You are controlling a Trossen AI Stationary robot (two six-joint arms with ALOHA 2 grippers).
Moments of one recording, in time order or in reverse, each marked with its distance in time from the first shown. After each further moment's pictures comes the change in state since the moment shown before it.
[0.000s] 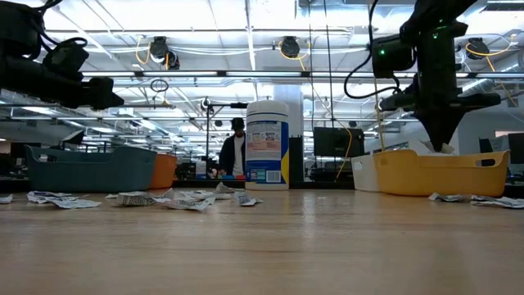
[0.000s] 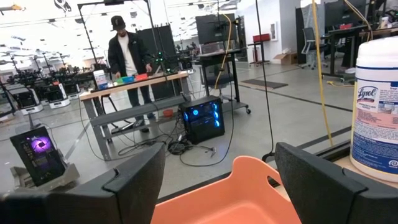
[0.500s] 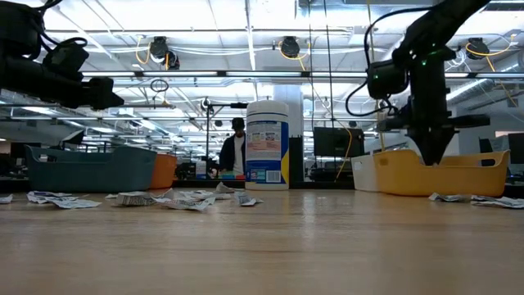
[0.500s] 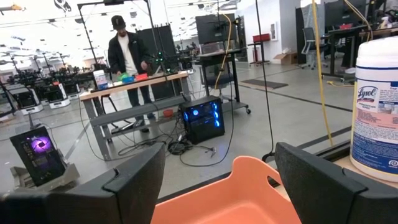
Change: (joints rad) left arm 0.000 0.000 0.000 0.000 0.000 0.000; right arm -0.147 0.099 -0.059 0.167 0.030 -0.059
